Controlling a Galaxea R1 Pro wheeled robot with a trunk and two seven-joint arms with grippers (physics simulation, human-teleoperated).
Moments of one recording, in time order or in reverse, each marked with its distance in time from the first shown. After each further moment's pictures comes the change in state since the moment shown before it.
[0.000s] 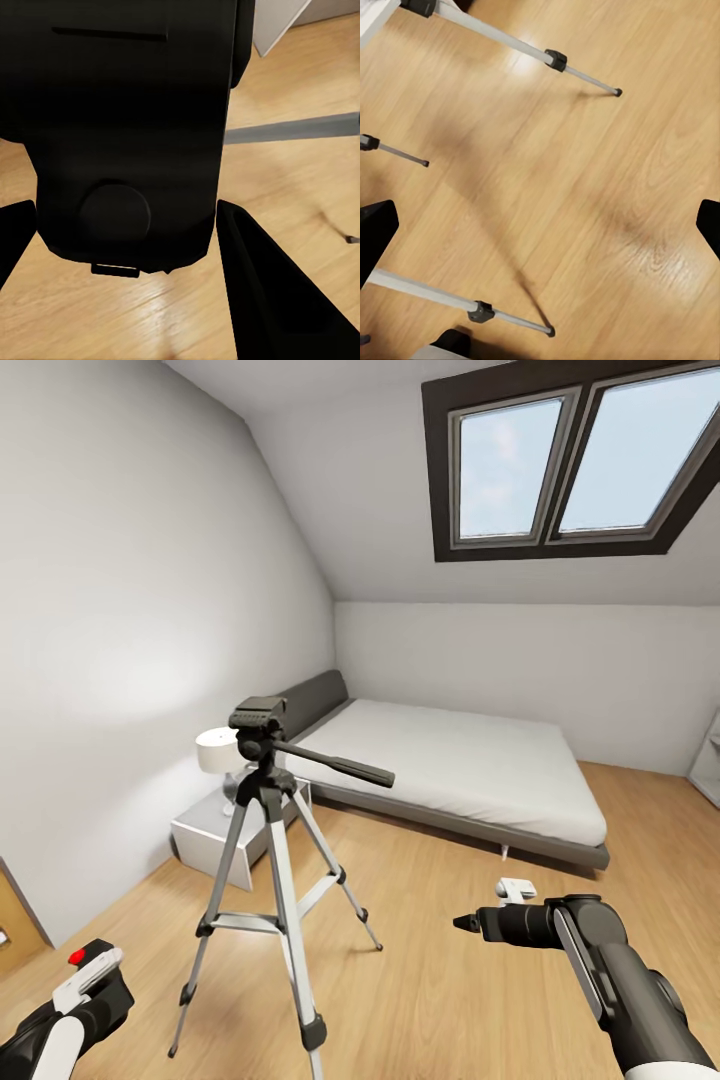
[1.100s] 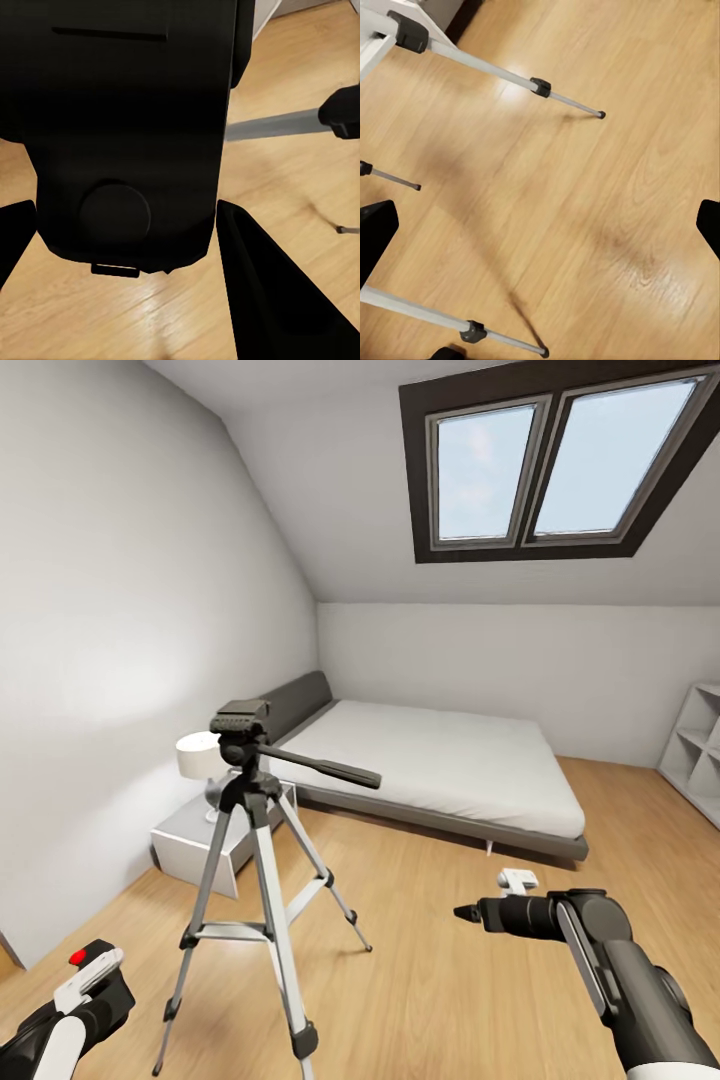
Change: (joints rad) left arm 0.000 -0.003 -0.003 0.000 -0.002 0.000 0.004; right arm 0.000 0.000 -0.007 -0.057 -0.001 0.000 0.000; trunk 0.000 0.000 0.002
